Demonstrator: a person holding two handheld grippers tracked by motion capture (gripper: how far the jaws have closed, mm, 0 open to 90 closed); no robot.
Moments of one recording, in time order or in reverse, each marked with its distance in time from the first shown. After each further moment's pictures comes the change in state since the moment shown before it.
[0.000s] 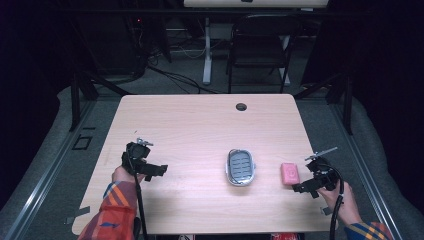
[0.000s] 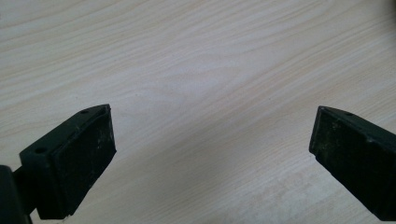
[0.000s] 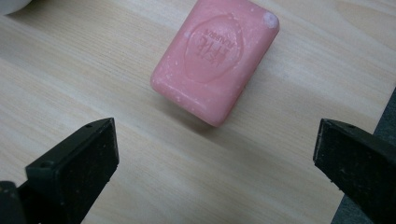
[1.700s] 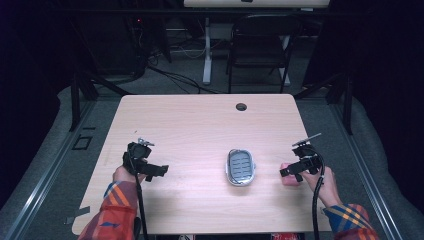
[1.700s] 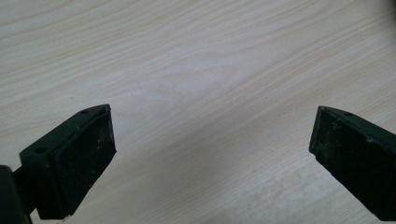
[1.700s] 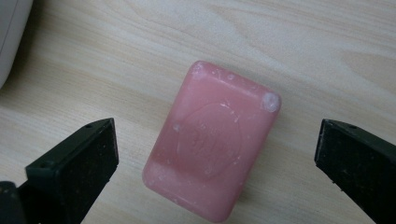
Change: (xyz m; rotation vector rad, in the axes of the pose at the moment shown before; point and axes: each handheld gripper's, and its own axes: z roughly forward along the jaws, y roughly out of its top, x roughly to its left) left arm -0.001 0.001 0.002 0.011 -0.007 0.006; right arm -0.001 0.050 0.031 0.037 -0.022 0.129
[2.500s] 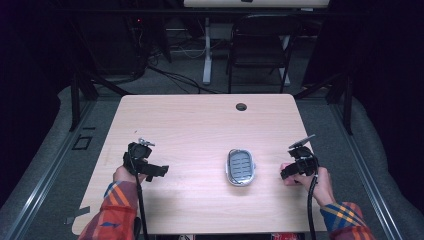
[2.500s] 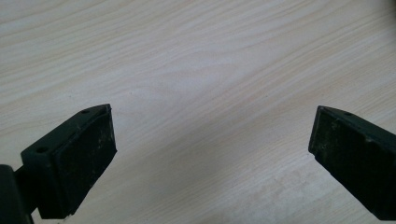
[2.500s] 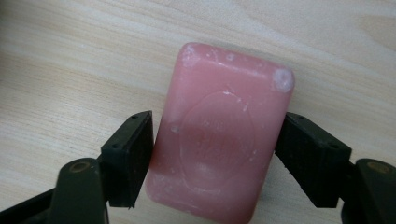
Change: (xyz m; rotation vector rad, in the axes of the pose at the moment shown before) left arm -0.001 0.001 0.001 0.010 0.001 0.004; right arm 0.006 0.003 0.014 0.097 -0.050 0.064
